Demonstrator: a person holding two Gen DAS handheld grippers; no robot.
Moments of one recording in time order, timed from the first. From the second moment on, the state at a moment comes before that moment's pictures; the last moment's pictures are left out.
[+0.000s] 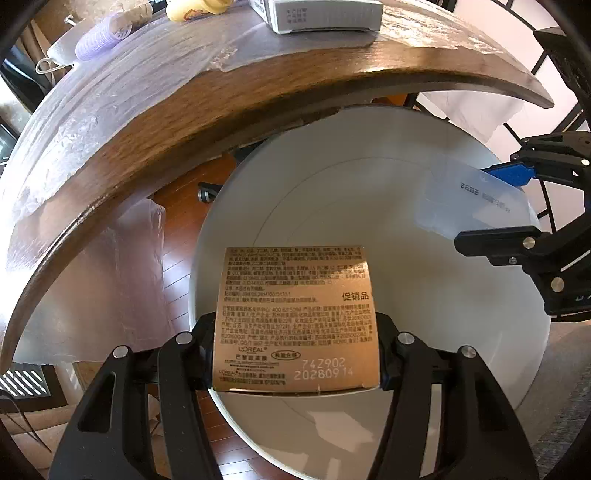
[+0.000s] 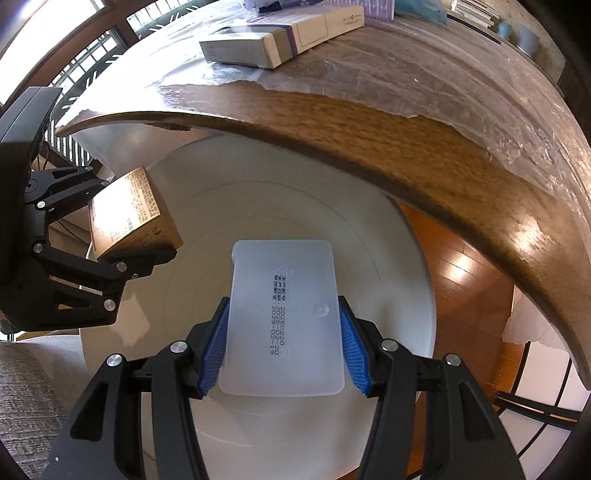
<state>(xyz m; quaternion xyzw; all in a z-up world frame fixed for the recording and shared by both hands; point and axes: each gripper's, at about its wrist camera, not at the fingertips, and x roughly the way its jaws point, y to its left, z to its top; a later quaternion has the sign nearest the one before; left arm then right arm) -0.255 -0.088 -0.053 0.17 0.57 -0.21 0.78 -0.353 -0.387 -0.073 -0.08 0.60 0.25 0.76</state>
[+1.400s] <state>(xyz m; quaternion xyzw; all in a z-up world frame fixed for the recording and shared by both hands) -0.269 -0.070 0.077 0.13 0.43 -0.23 0.86 -0.347 -0.429 0.075 -0.04 0.45 0.21 0.87</state>
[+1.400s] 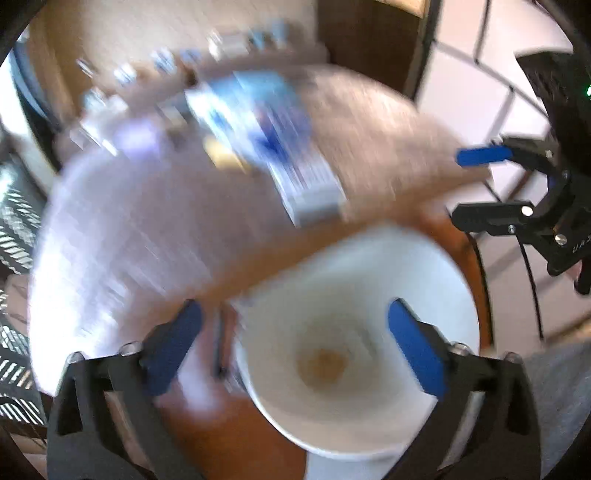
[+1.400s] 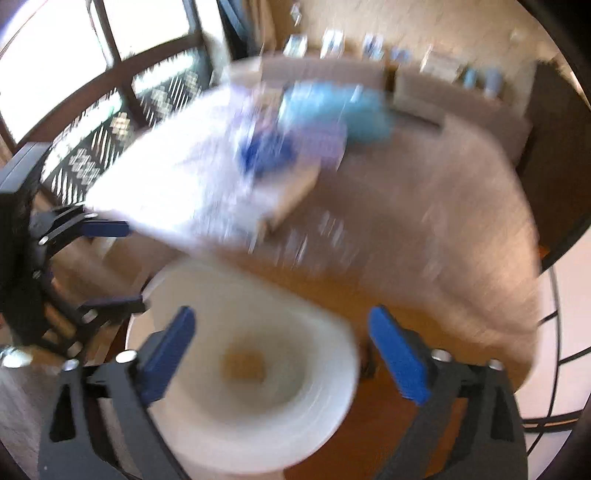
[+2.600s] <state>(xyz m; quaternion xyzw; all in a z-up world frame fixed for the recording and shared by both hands) -0.144 -0.106 0.064 0.10 0.41 -0.19 0.89 -0.095 -0.417 0.009 0.29 0.55 0.12 0.77</state>
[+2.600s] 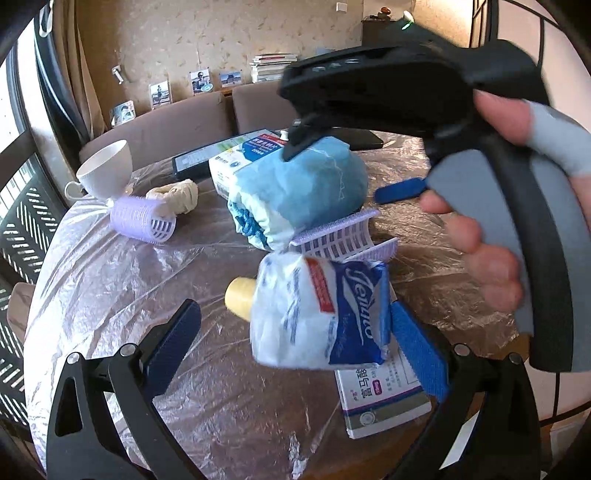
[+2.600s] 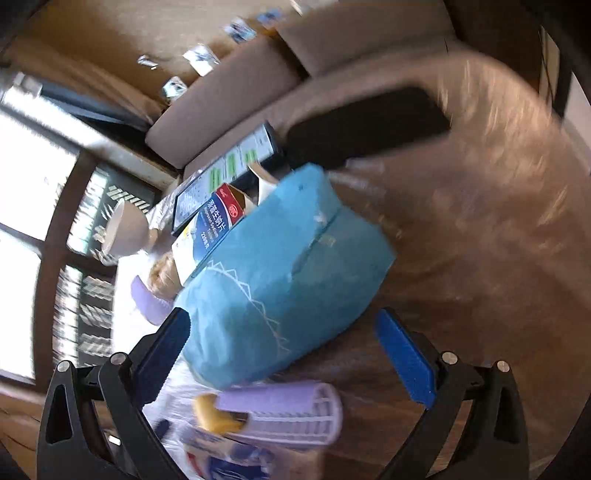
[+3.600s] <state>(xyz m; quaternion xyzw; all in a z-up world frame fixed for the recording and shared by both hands) -0.149 -0.107 0.057 0.12 0.41 -0.21 0.88 -0.068 -0.388 0.010 0.22 0.54 0.13 0.80</state>
